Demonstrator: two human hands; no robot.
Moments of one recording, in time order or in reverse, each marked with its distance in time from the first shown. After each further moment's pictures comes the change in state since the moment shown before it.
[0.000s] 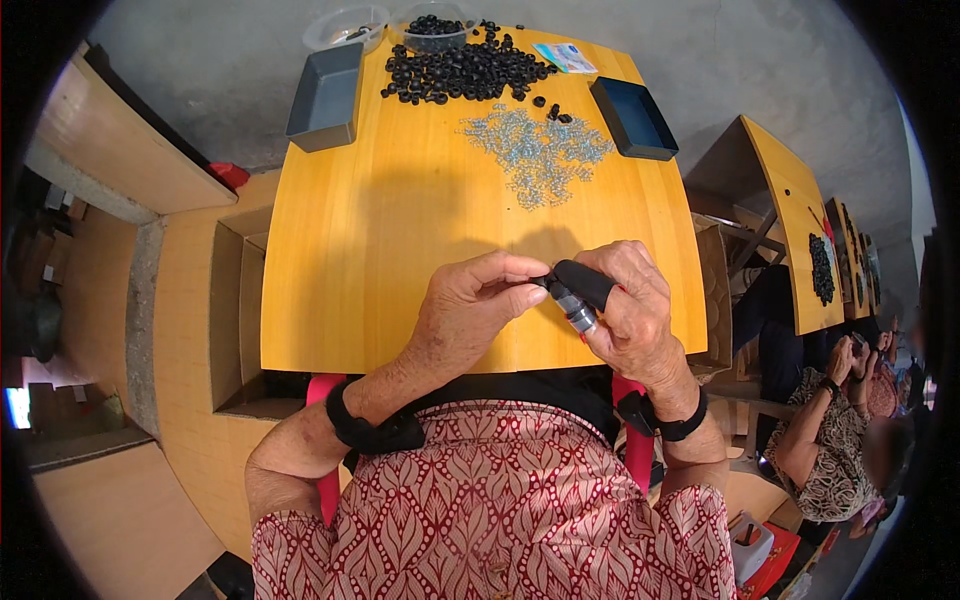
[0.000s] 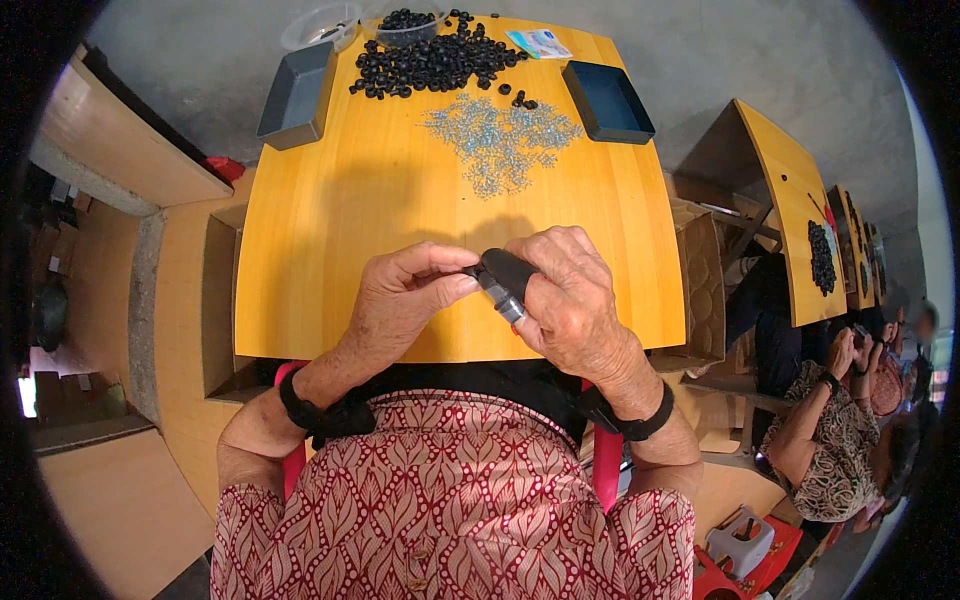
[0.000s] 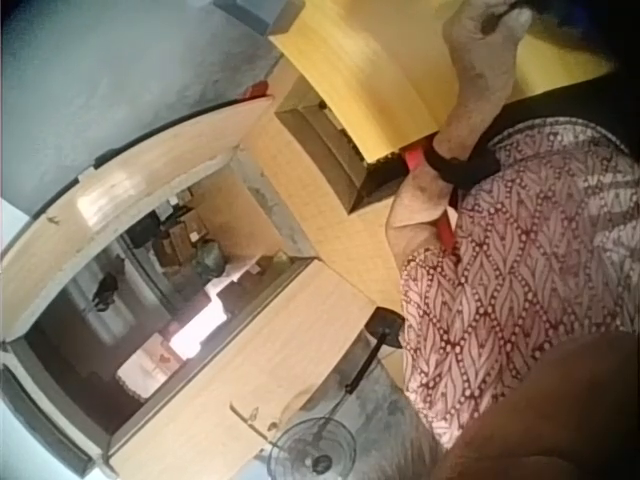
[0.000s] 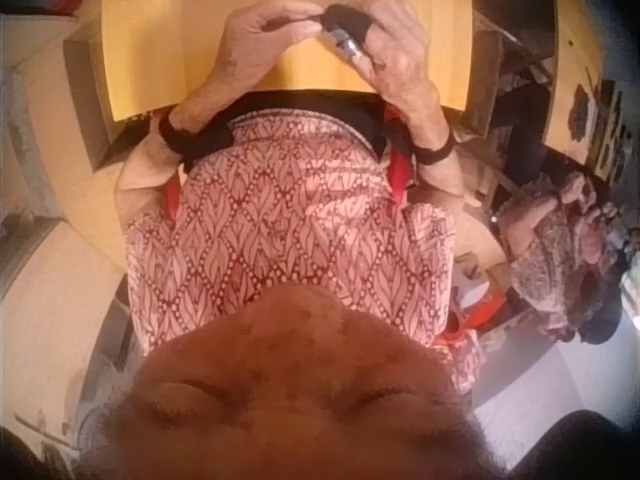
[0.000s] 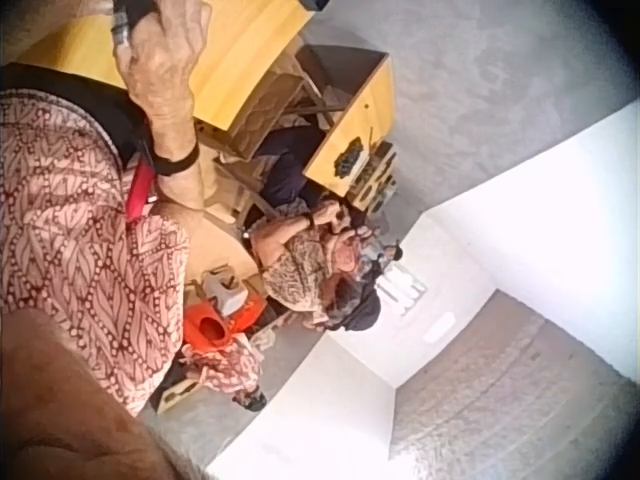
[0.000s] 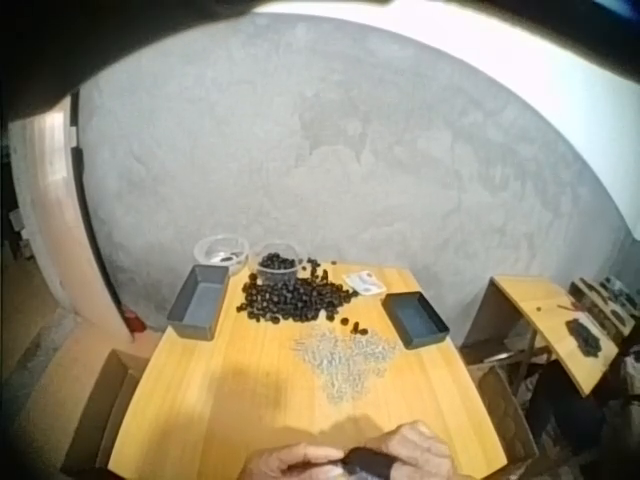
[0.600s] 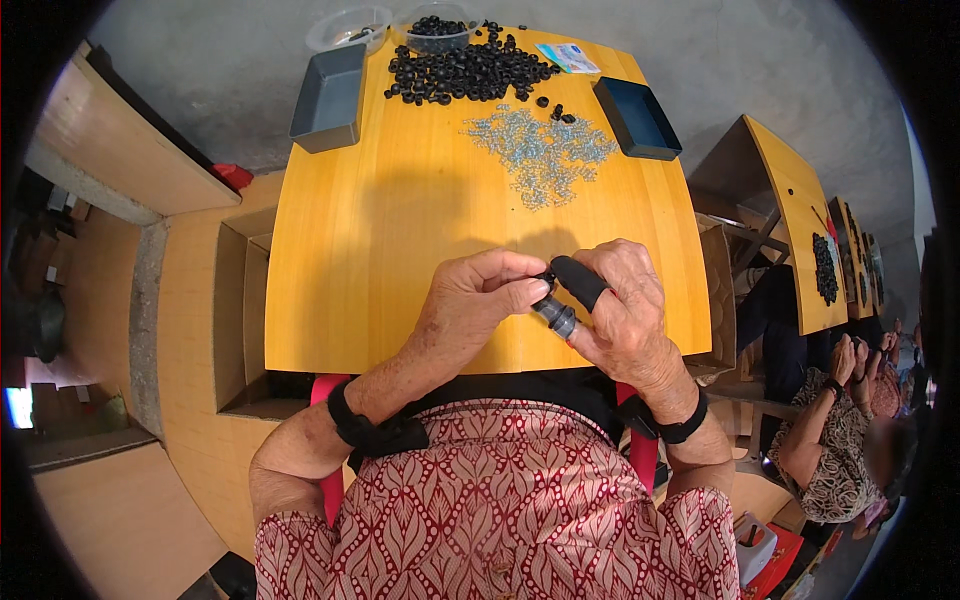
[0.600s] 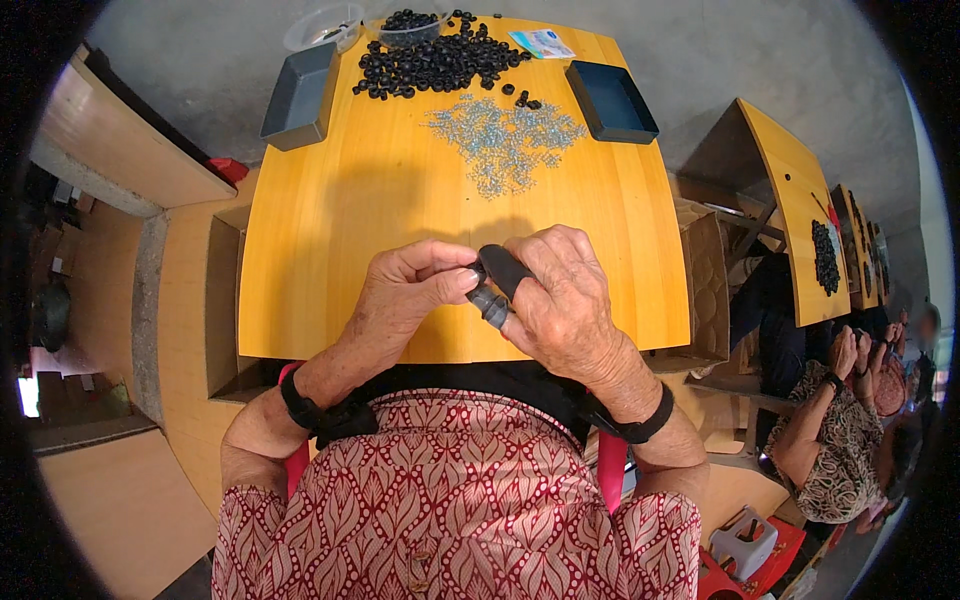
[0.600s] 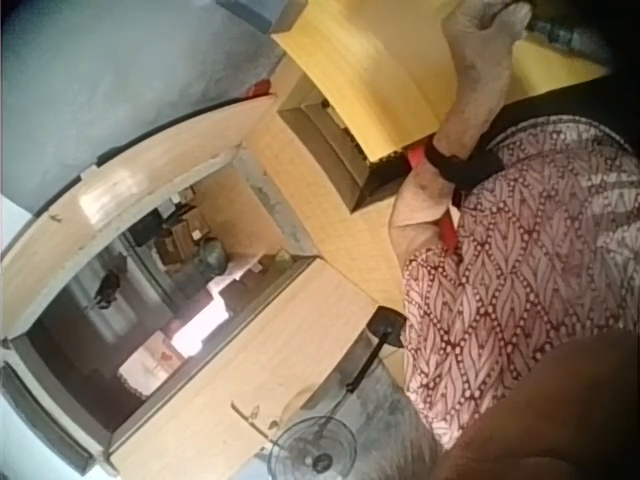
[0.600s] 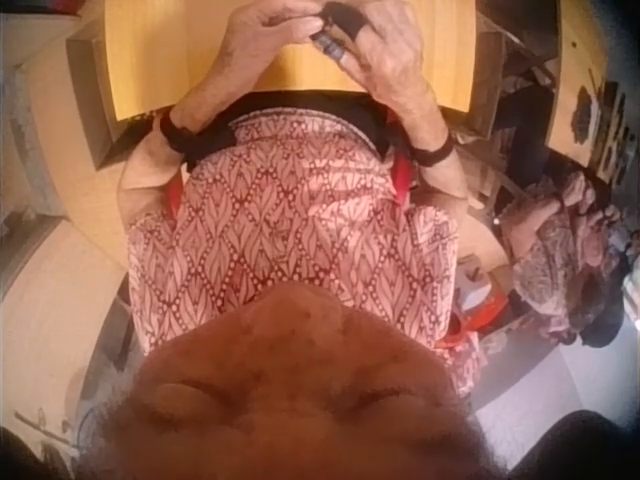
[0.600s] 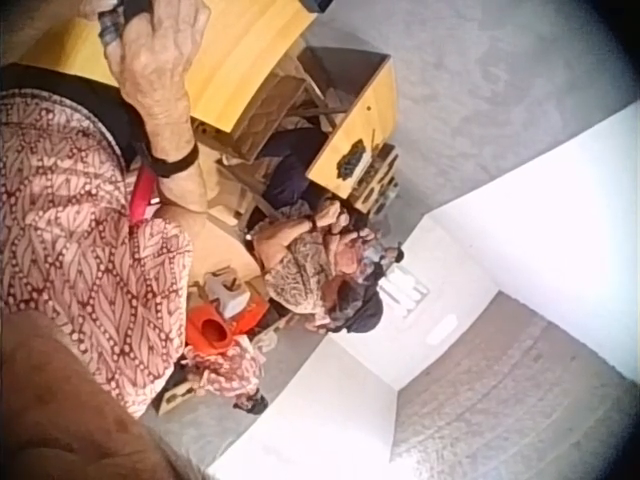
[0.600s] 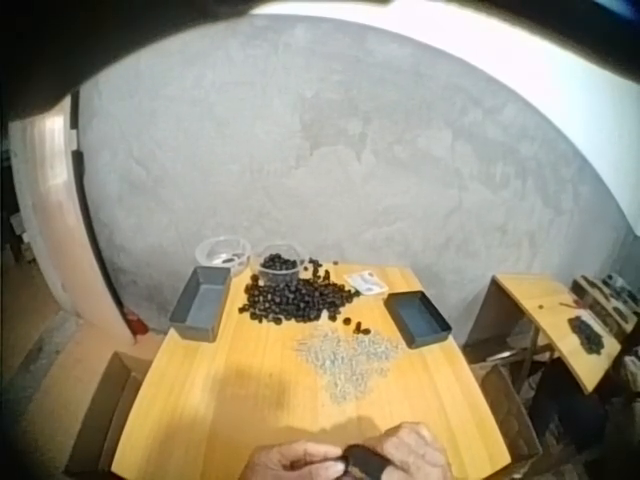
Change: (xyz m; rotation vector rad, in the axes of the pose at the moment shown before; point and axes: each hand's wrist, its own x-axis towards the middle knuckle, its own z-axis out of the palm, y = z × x) left_hand 0.001 0.007 -0.004 -0.199 -0.016 -0.147; right_hand 0.000 -0.006 0.009 -0.094 0.016 -0.025
